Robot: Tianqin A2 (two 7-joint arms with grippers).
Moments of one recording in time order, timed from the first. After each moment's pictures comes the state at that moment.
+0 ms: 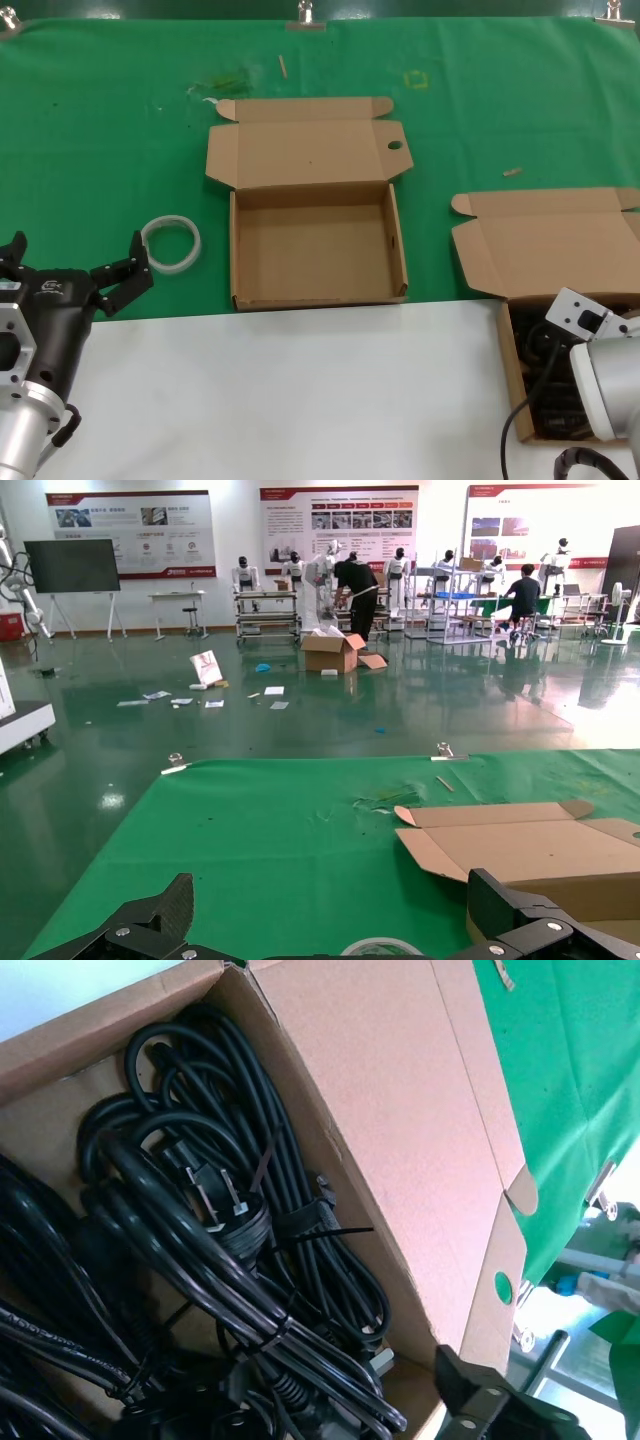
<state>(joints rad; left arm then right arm) 0.00 -0.30 1.60 -1.60 -1.80 0.00 0.00 0.35 0.13 -1.59 1.45 2.75 1.08 -2.36</state>
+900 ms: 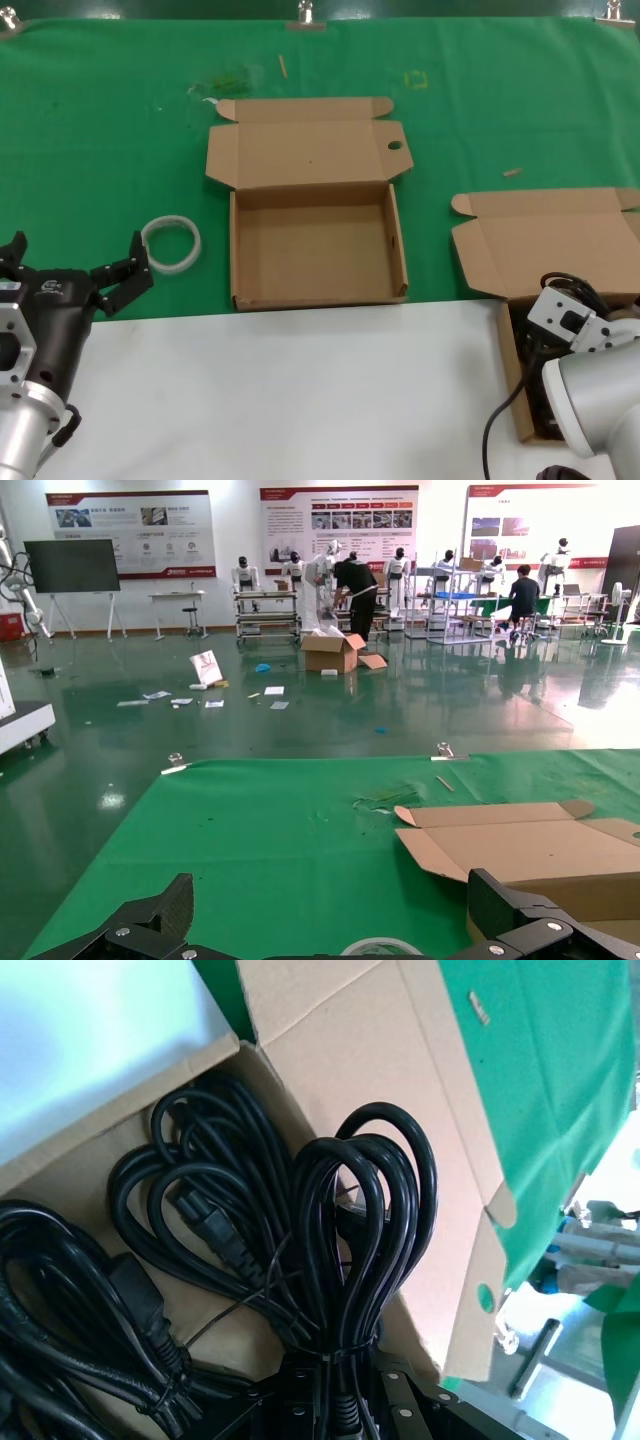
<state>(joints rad) 0.00 -0.30 1.60 -1.60 -1.80 0.00 0.00 0.32 0.13 -1.68 1.52 2.71 1.14 -2.26</state>
